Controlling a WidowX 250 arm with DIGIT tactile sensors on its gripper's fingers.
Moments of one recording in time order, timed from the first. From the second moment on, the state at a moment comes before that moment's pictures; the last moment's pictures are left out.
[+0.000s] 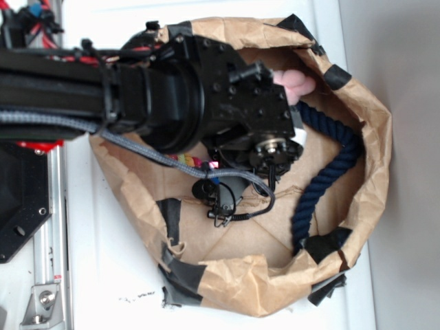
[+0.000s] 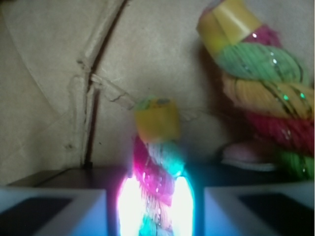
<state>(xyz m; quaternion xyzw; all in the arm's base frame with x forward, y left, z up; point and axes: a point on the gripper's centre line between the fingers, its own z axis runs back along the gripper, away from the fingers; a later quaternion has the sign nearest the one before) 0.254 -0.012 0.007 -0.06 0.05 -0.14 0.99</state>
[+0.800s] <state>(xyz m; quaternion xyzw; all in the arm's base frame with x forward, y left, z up) 0.286 -0.009 0.142 -0.08 -0.02 -0.09 0.99</state>
